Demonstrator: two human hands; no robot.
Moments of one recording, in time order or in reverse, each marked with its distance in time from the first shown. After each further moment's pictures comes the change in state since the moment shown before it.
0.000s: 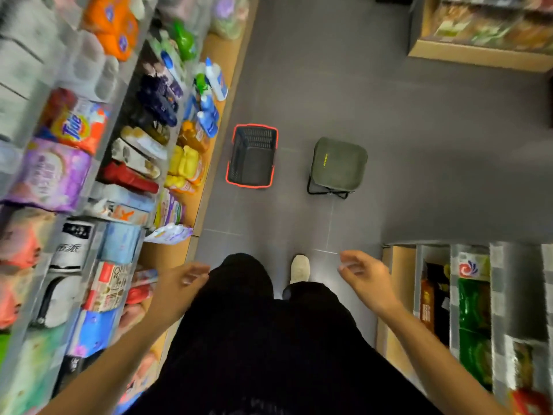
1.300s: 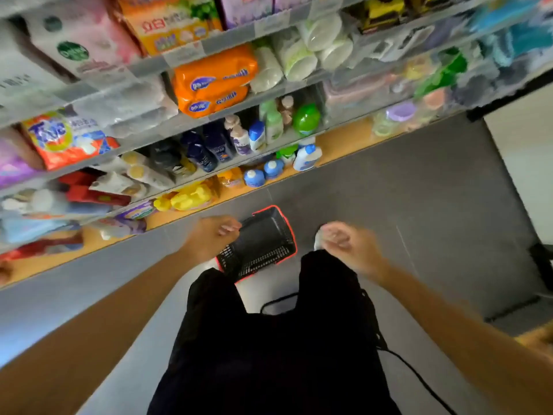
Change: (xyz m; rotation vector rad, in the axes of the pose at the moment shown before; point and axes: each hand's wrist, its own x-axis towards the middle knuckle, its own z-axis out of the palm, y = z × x) left_hand 0.579 0.191 -0.086 -0.438 0.350 -0.485; right_hand 0.746 -0.473 0.004 -0.671 -0.840 -0.551
